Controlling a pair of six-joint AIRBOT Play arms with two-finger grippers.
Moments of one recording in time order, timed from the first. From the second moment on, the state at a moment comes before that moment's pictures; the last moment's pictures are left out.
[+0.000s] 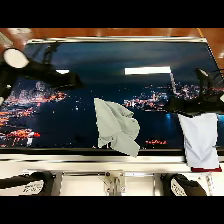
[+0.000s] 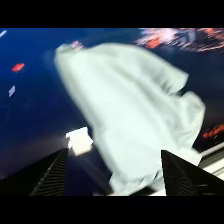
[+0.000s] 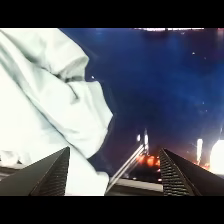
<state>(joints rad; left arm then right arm) -0.14 -1.41 1.56 1.05 -1.38 -1.52 -0.14 -1.00 1.07 -1.16 1.33 1.45</state>
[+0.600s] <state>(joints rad) -0.23 -1.48 1.03 0.77 -1.15 -1.45 -0.14 -1.26 1.07 -1.04 1.32 1.44</state>
